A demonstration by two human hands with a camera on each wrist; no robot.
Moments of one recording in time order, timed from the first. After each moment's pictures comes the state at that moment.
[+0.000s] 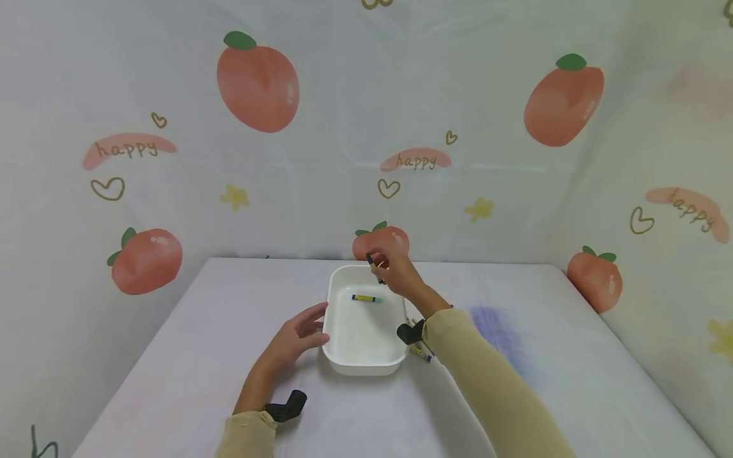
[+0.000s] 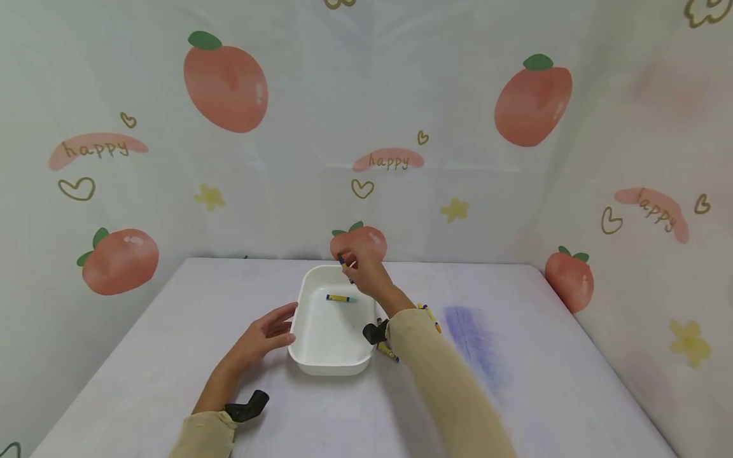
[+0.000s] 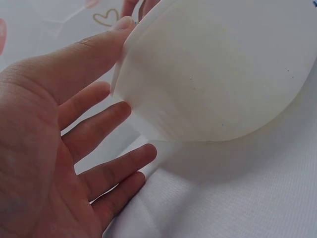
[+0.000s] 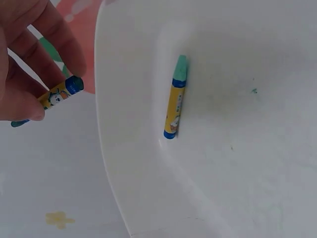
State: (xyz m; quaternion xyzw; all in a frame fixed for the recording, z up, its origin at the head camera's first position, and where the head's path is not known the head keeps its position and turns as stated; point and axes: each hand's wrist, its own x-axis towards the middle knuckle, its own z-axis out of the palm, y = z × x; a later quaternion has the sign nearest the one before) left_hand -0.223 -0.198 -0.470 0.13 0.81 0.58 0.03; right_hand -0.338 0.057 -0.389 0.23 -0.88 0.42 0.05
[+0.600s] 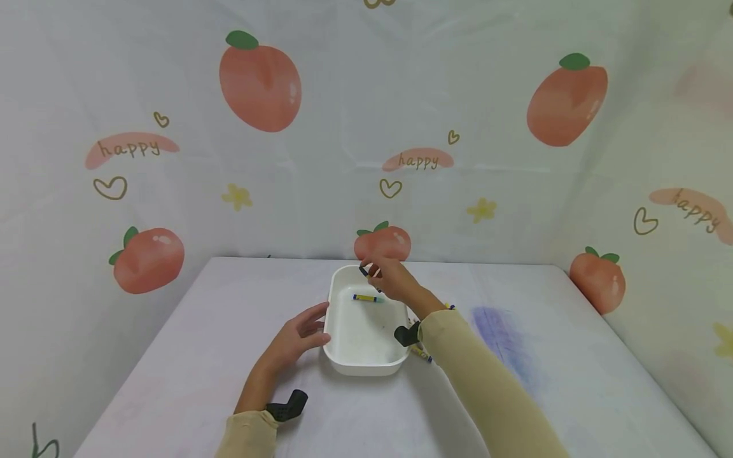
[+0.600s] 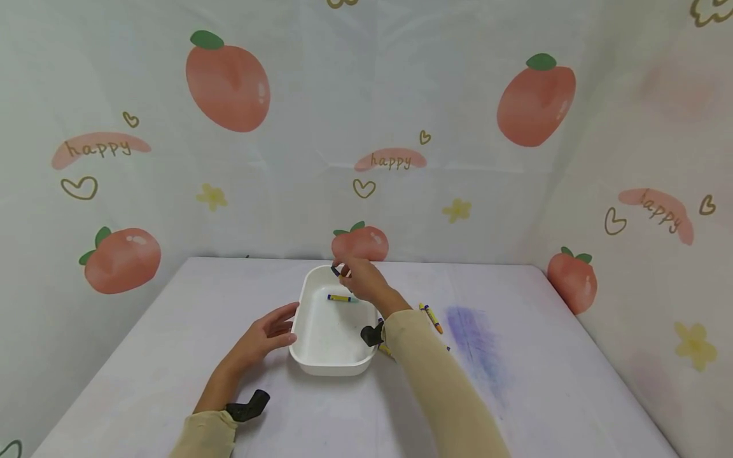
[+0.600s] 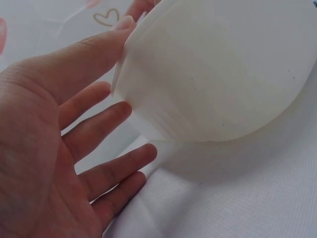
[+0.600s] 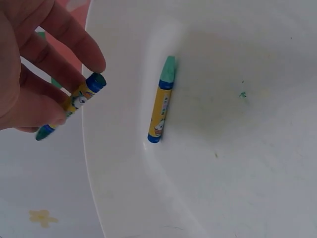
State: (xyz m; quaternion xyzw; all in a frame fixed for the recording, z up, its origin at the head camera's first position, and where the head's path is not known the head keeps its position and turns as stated) left_hand -0.225 -0.200 -0.471 0.15 0.80 0.58 0.03; right_hand -0.340 0.050 -0.399 0.27 -0.91 0.33 0.00
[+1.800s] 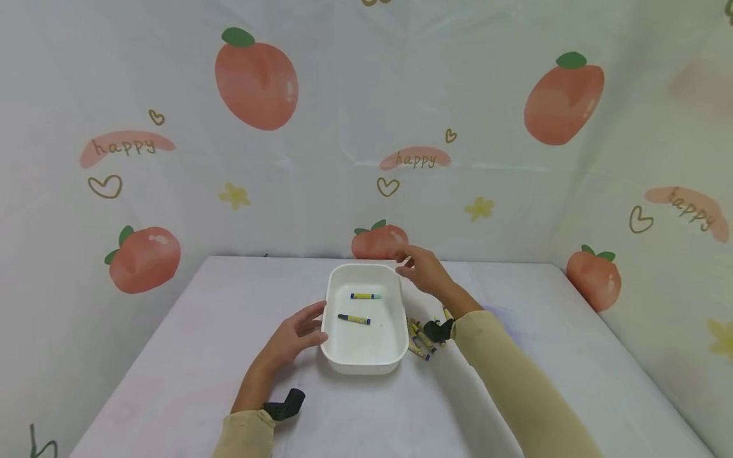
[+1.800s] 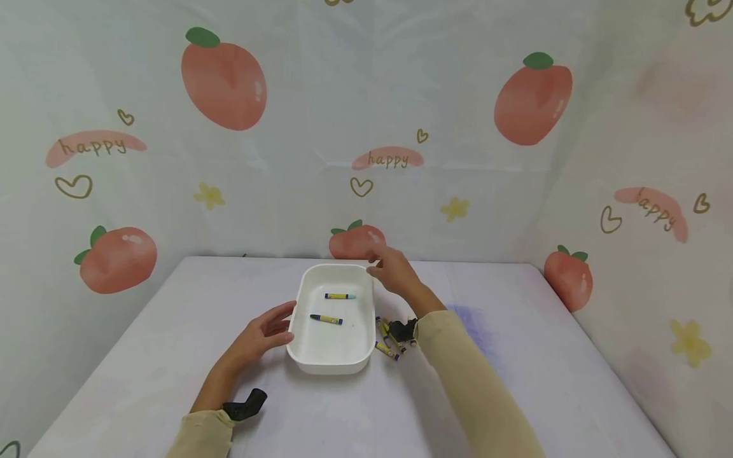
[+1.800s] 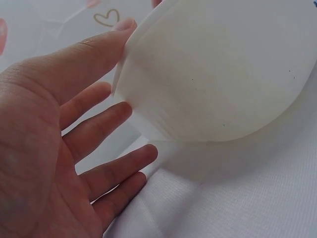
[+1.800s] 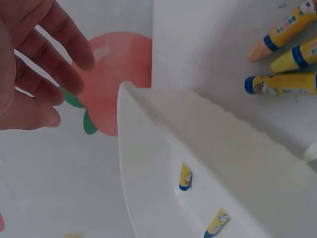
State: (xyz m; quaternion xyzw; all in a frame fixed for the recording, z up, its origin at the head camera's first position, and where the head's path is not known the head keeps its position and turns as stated) left_hand -0.223 -0.195 -0.469 0.11 0.81 0.57 0.03; right_hand -0.333 0.111 -0.378 0.24 -0.91 0.33 0.06
